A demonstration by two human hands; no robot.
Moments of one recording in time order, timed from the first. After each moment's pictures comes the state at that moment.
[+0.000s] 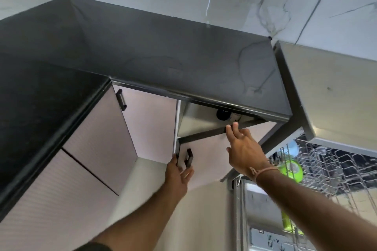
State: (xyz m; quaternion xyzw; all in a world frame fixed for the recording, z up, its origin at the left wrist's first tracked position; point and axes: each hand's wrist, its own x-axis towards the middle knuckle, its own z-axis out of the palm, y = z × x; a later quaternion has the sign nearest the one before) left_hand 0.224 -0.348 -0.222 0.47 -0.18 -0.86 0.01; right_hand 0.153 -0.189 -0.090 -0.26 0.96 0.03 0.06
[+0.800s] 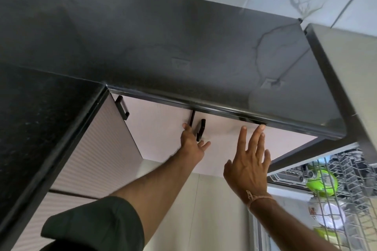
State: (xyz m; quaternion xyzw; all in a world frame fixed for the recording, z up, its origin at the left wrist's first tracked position) left_hand 0.071 -0.431 -0.218 0.48 -0.17 -0.86 -0.03; right_hand 0.126 -0.285 -0.177 -0.04 1.00 -0.06 0.02
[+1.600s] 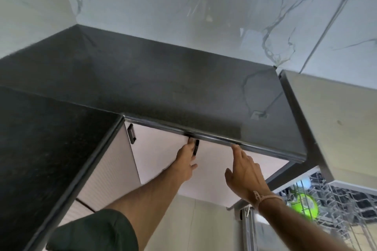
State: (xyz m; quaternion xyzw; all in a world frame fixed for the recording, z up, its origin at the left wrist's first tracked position) left_hand 0.099 -0.439 -0.148 0.34 -0.43 -0.83 -0.10; right_hand 0.127 -0.269 -0.062 -0.11 0.98 -0.14 0.11
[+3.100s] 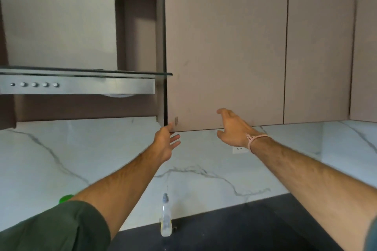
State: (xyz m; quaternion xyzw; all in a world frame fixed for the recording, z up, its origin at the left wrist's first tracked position) left_hand 0.745 -0.740 0.442 0.35 -0.40 -0.59 0.61; right_hand 0.534 -0.643 0.489 -0.74 0.61 -0.27 -0.09
